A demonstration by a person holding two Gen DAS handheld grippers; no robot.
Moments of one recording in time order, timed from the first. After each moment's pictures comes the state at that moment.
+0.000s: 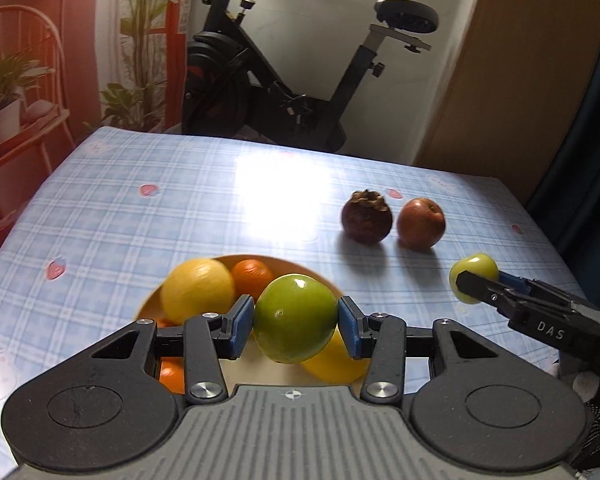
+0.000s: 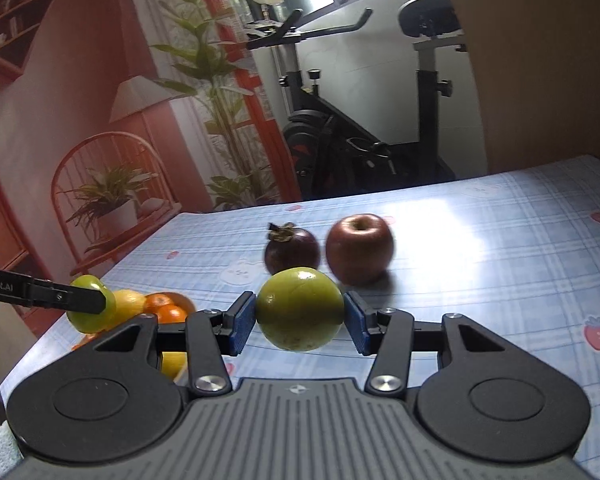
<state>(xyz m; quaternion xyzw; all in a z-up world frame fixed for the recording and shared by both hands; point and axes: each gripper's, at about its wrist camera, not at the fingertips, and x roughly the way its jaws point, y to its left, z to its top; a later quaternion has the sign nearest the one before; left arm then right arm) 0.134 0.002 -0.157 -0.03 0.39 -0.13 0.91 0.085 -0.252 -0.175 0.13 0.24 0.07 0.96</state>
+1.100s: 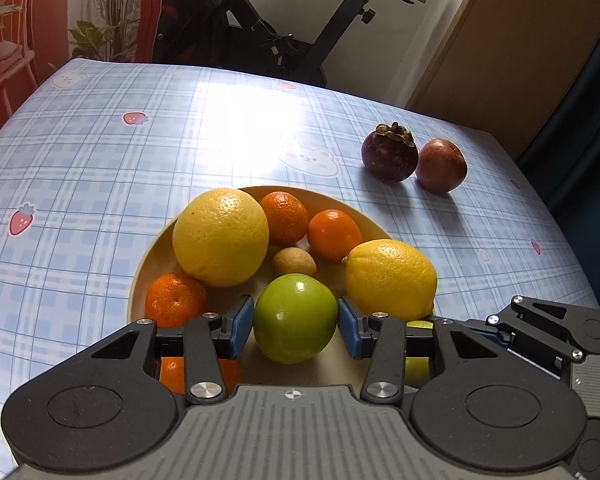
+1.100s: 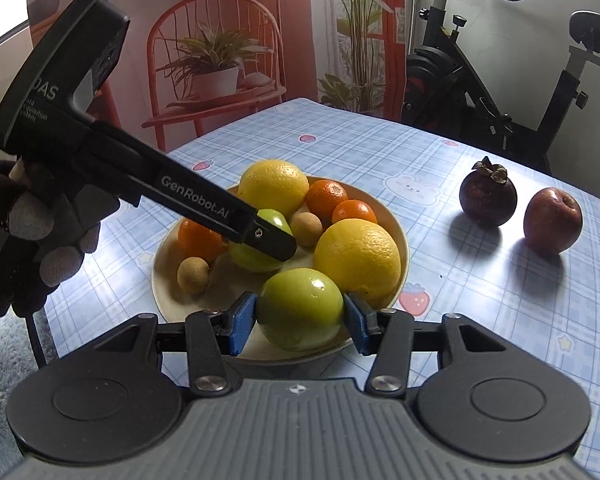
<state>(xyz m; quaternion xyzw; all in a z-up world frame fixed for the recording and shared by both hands) 0.172 0.039 -0.216 -0.05 0.45 -0.20 0.87 0.097 -0.107 -0.200 -0.04 0.34 0.17 0.92</state>
